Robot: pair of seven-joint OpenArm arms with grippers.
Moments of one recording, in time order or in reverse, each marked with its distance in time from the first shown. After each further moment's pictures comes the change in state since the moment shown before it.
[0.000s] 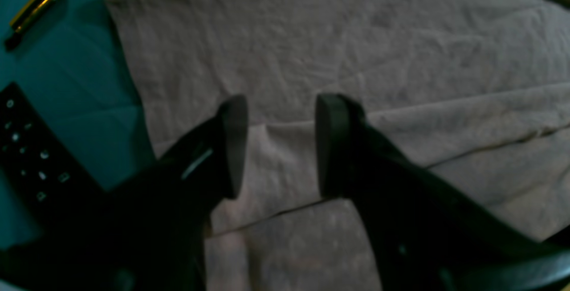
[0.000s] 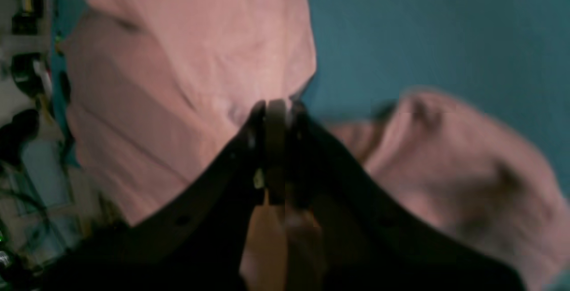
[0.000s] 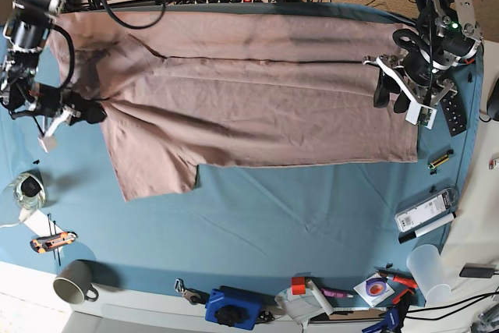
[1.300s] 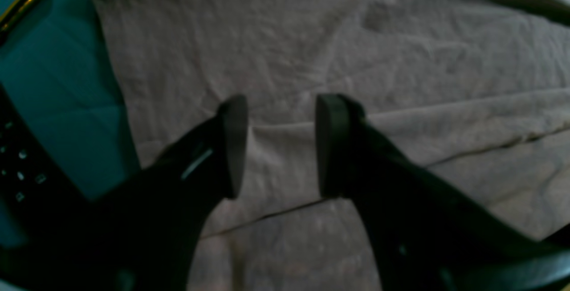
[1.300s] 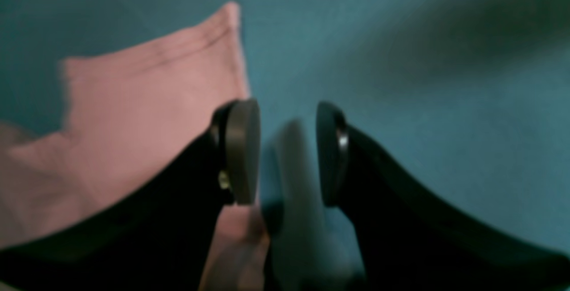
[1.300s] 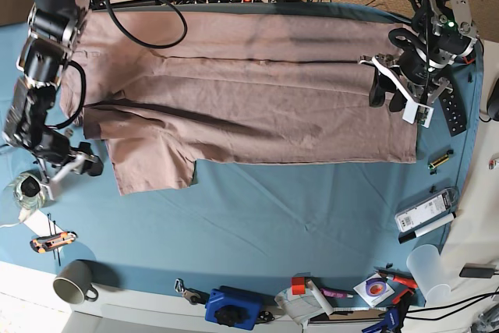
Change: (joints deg) left arm 0.0 1.9 0.0 0.0 0.0 0.0 0.0; right arm 15.1 -7.5 -1.0 -4.7 -38.8 -0.1 27.6
